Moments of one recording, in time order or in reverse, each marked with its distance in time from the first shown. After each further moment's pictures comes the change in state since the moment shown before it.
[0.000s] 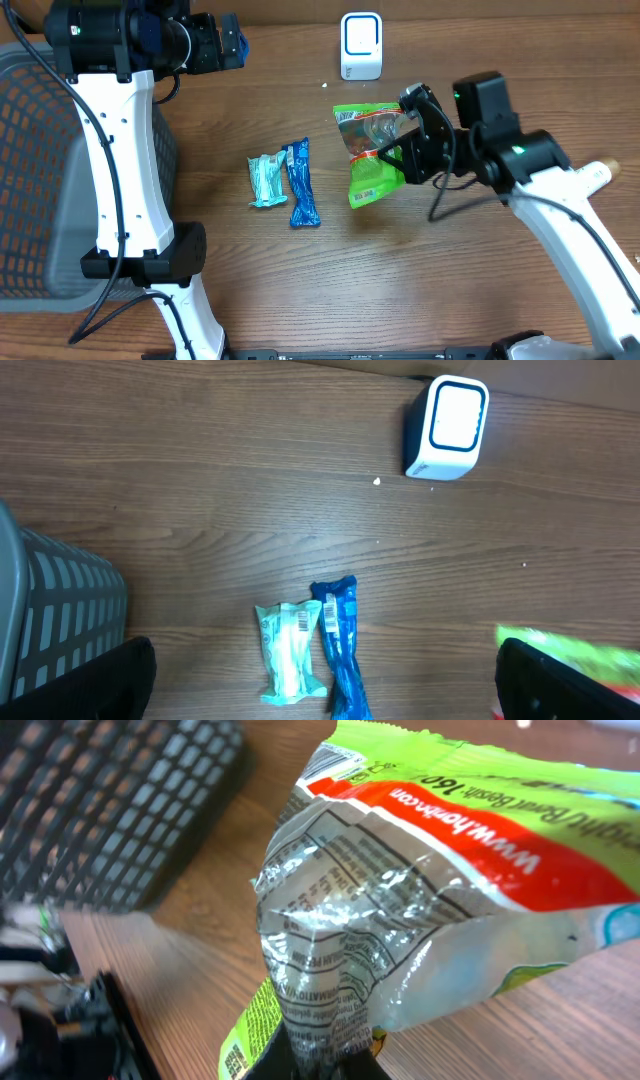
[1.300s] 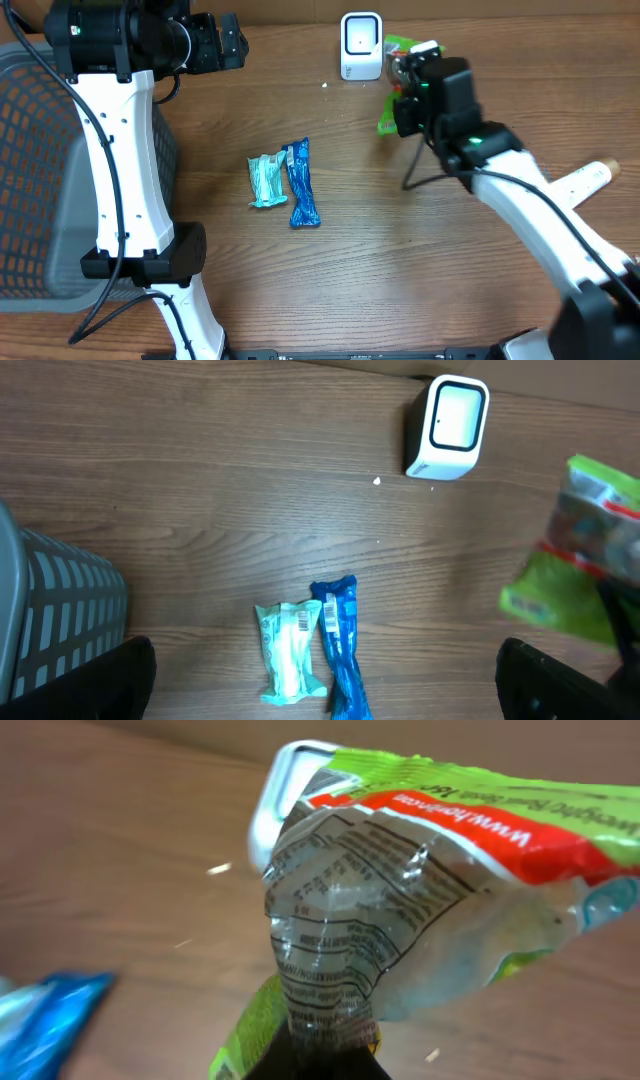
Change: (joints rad) left arm 0.000 0.000 0.000 0.000 0.000 0.000; right arm 0.094 0.219 -0.002 0.496 0.831 0.062
